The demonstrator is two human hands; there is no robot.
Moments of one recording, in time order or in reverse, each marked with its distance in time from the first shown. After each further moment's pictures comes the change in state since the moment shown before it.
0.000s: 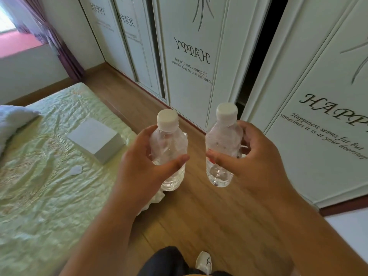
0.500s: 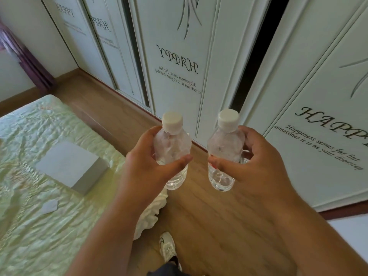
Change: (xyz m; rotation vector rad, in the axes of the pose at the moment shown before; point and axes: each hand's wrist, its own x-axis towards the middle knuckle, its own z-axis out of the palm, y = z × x) left_hand 0.163 -0.039 0.021 -0.091 -0.134 0.026; right_hand 0.129 0.015 0.033 -0.077 0.062 0.087
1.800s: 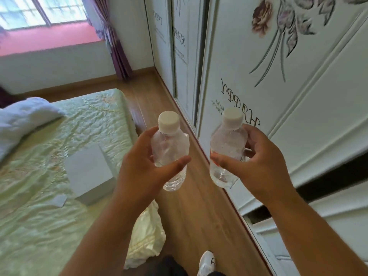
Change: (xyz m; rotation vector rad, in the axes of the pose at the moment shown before) left_hand 0.300 -0.013 0.032 0.133 0.468 -0.172; right_hand 0.420 0.020 0.057 0.102 -0.380 -0.285
